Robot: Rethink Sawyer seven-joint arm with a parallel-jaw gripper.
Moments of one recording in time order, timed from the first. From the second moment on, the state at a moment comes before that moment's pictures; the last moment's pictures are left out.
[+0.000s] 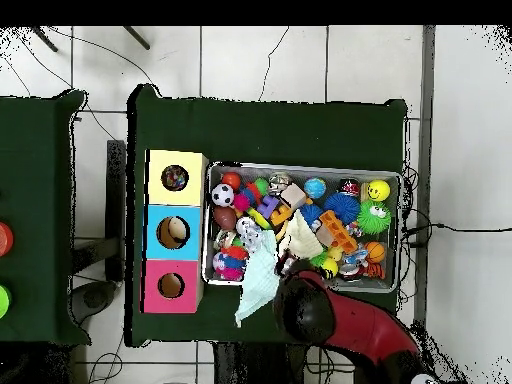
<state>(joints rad) -0.56 -0.82 0.07 2.11 -0.18 0.09 1.83</state>
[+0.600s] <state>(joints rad) -0.80 -0.78 0.22 2.09 -0.23 0.13 1.83</state>
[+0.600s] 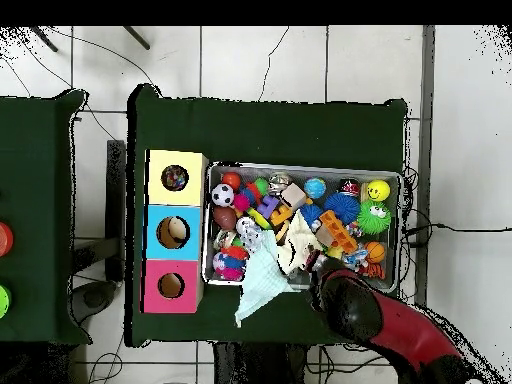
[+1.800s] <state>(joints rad) -0.82 -0.70 0.31 1.91 -0.32 0.27 1.83</state>
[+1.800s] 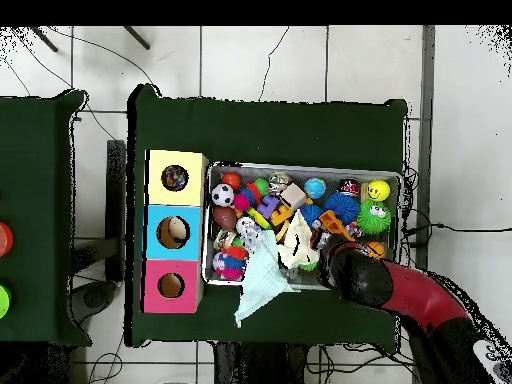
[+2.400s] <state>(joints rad) -0.81 -0.70 0.37 1.70 -0.42 0.54 1.80</state>
